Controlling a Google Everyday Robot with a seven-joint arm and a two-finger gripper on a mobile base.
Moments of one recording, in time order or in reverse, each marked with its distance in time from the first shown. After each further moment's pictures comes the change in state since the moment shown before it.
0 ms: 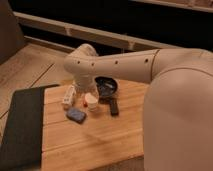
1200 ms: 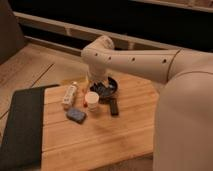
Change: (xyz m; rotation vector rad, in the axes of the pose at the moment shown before) arm -0.034 -0.054 0.006 -0.009 -0.073 -0.045
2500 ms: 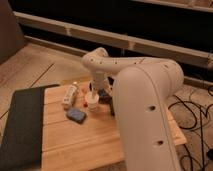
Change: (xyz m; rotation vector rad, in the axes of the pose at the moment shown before) arm 0.000 -0.030 0.116 0.107 0.308 0.073
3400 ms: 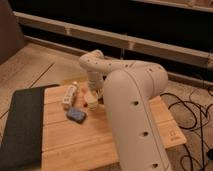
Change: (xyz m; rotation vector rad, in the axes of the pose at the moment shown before) arm -0.018 0.036 -0.005 -0.069 -0.009 -0.079
